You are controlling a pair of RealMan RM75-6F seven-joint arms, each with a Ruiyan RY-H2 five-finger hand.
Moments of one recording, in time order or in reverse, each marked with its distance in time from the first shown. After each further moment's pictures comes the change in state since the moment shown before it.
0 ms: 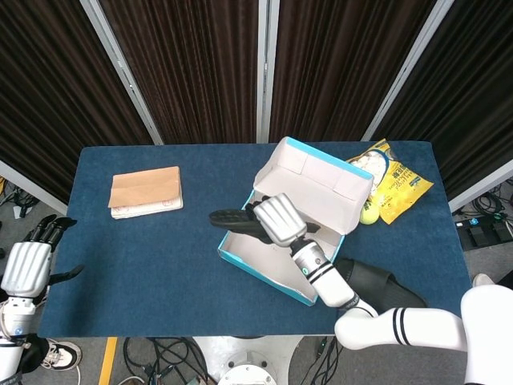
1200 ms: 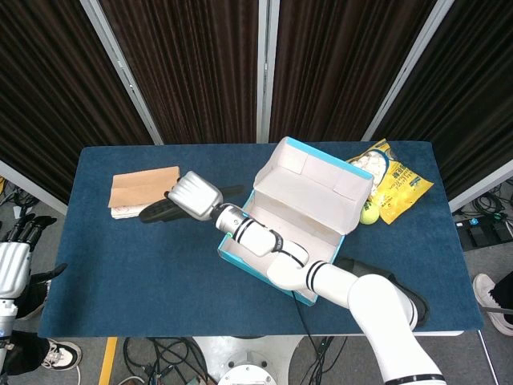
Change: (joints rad) left arm 0.024 0.024 -0.010 0.058 -0.029 0.015 -0.075; right arm 0.475 -0.367 0.059 0.910 -0.388 -0.403 0.571
